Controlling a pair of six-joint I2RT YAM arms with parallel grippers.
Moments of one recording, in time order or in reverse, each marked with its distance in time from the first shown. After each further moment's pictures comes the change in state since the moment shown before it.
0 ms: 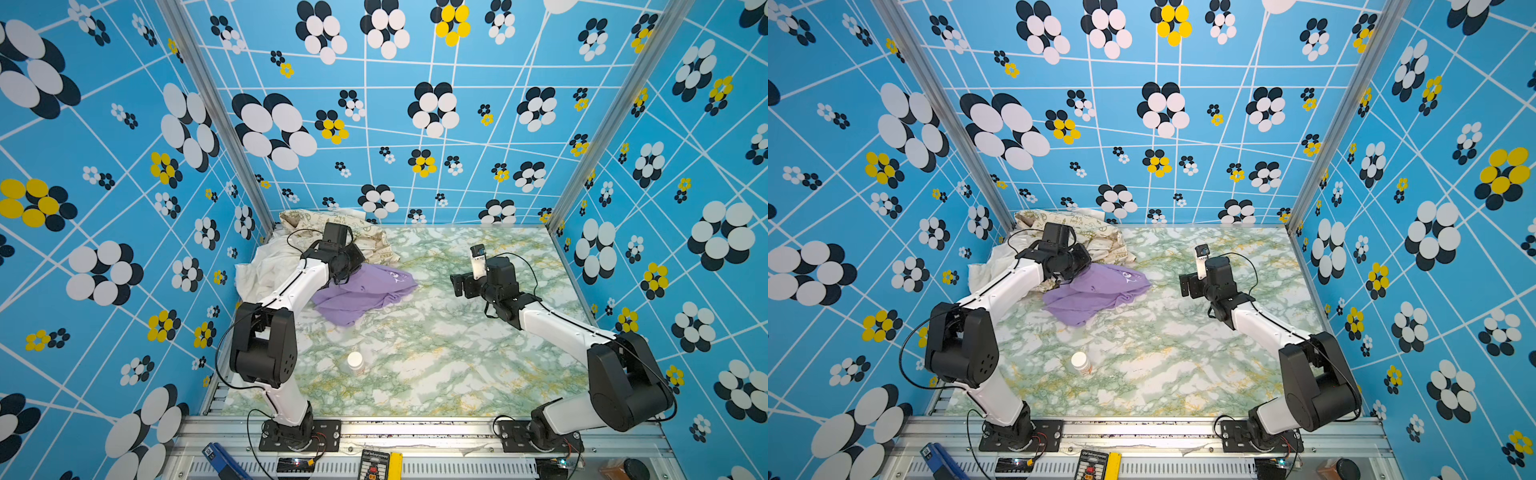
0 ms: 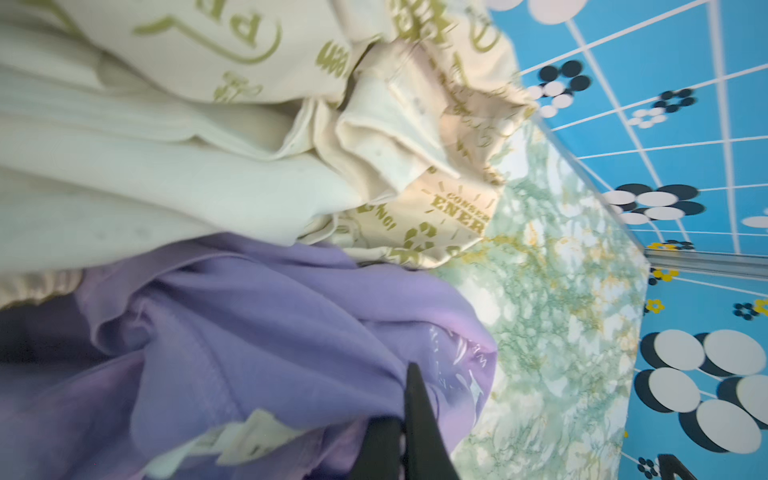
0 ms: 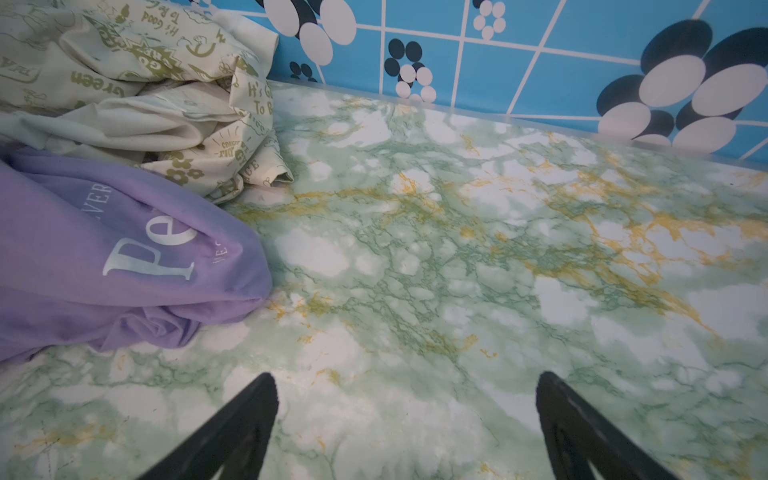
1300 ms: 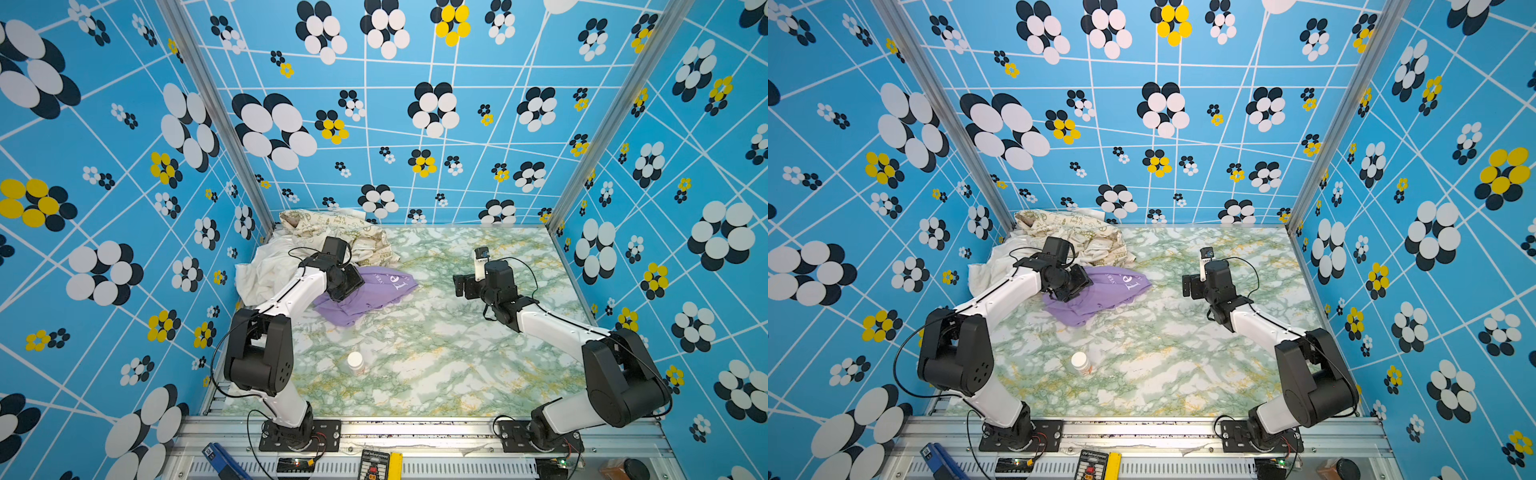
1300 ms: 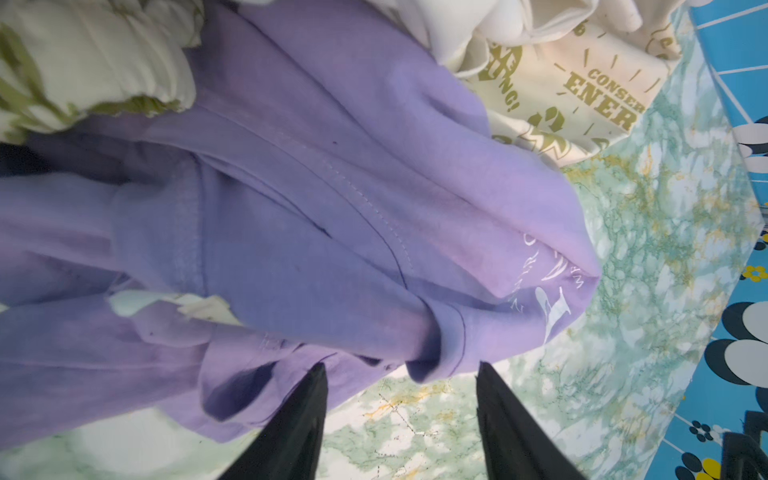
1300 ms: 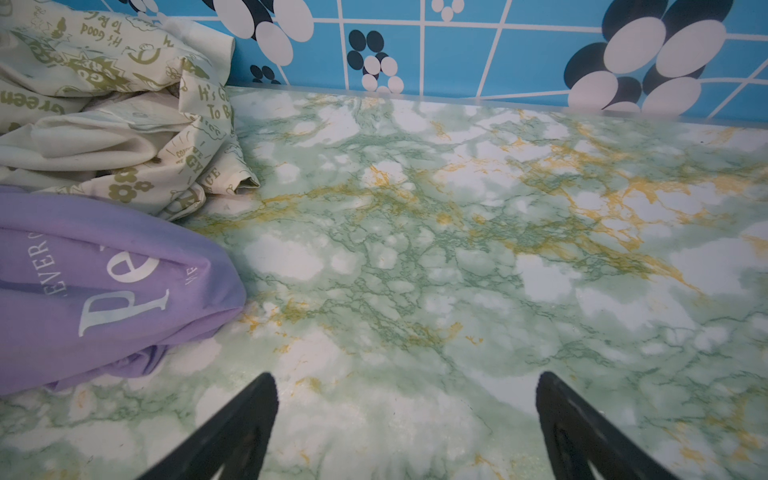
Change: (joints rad) left arm 0.001 -0.028 -0.116 -0.219 -0.002 -0.011; right arm 0.000 0.019 -0.056 0.056 0.082 0.087
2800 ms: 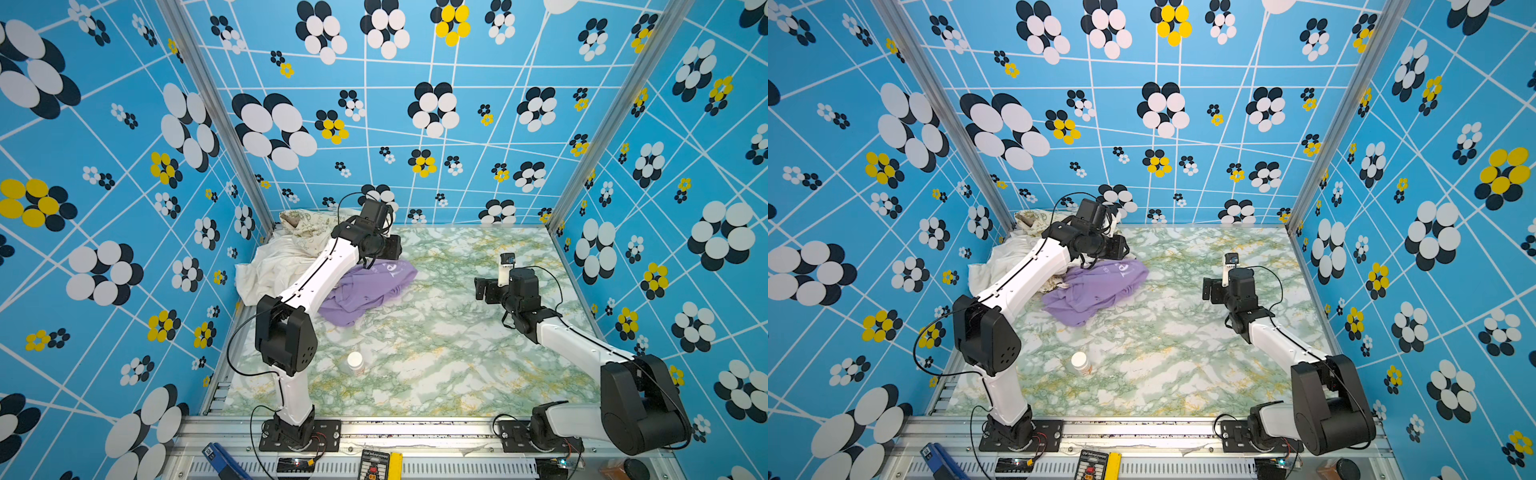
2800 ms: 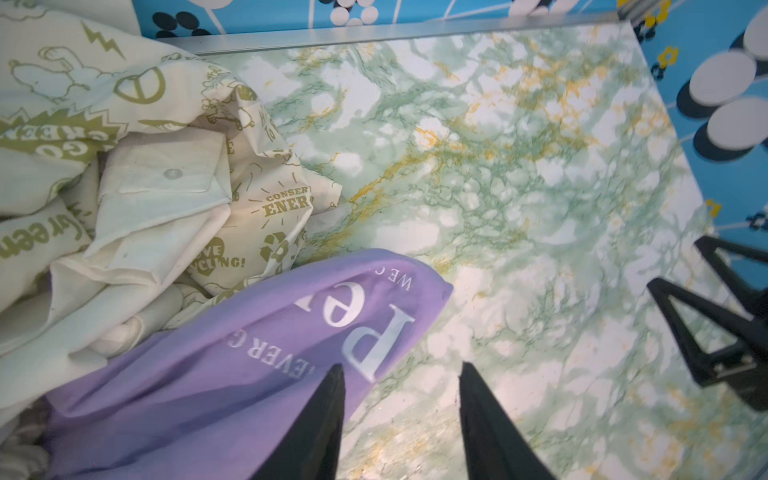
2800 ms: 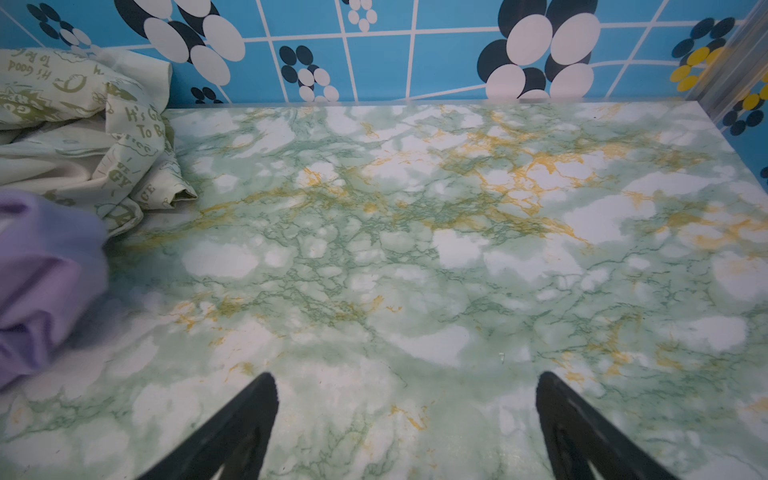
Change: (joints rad) left arm -0.232 0.186 0.580 -0.167 -0.030 0.588; right arm -0.145 -0.148 -0.135 0.008 -0.023 0.001
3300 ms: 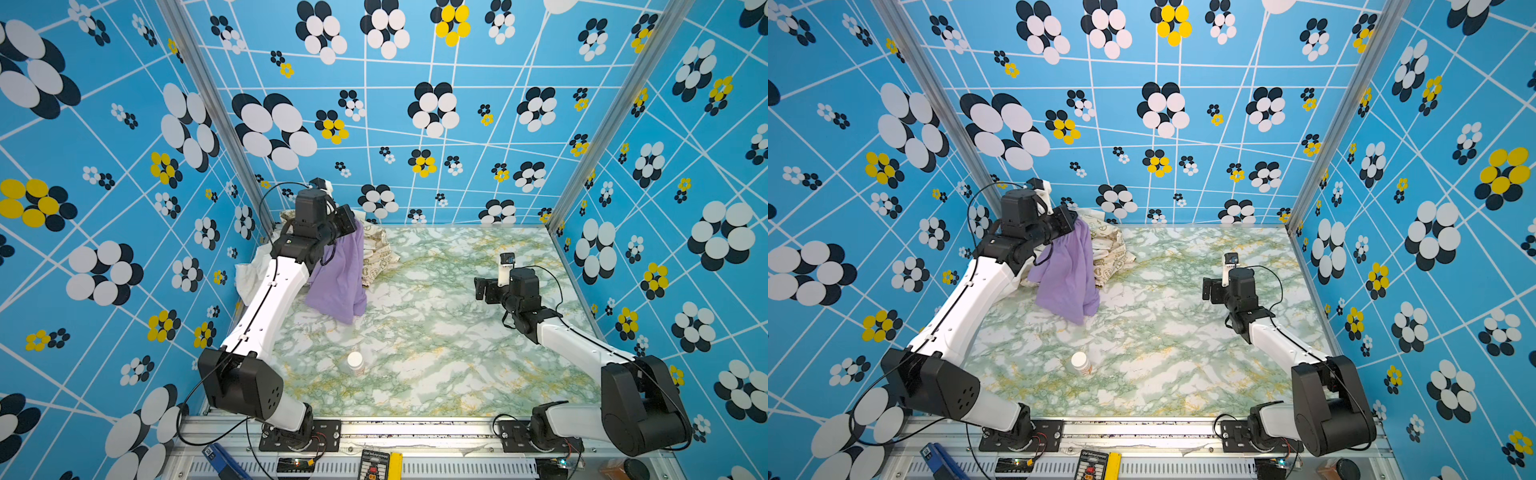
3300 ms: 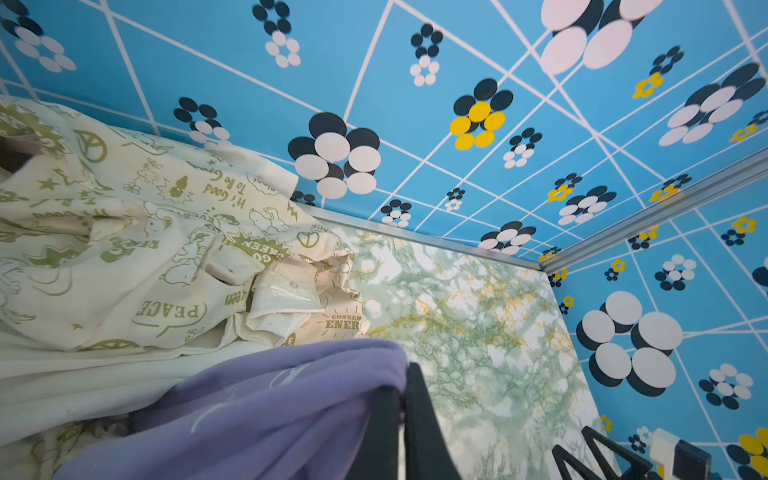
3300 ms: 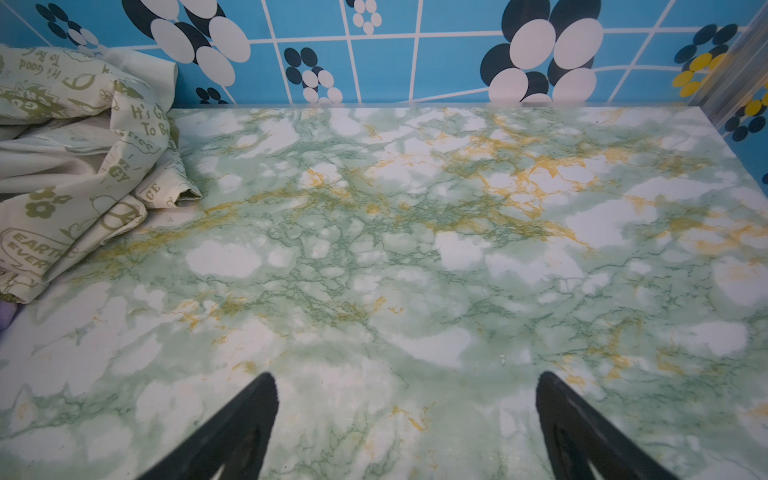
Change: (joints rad) left arm 0.211 -0.322 -0.246 0.364 0.016 -0.279; right arm -0.001 -0.009 0.000 0.000 -0.011 -0.012
